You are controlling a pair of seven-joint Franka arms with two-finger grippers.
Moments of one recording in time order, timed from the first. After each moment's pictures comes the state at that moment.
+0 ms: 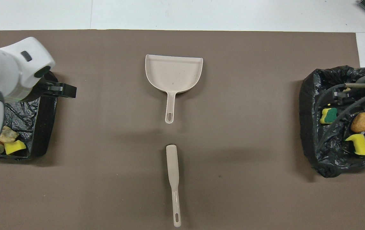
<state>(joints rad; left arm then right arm) -0.17 0.00 -0.03 -1.69 0.07 1.81 -0.05 -0.08 0.06 0.10 -1.54 -0.01 1.51 0.11</state>
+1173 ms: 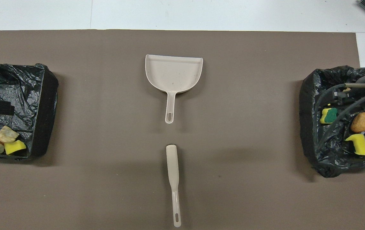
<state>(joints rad) -0.07 -0.10 -0.01 -1.58 0.02 1.55 0.02 -0.08 0.06 0.10 -1.54 -0.01 1.51 0.11</state>
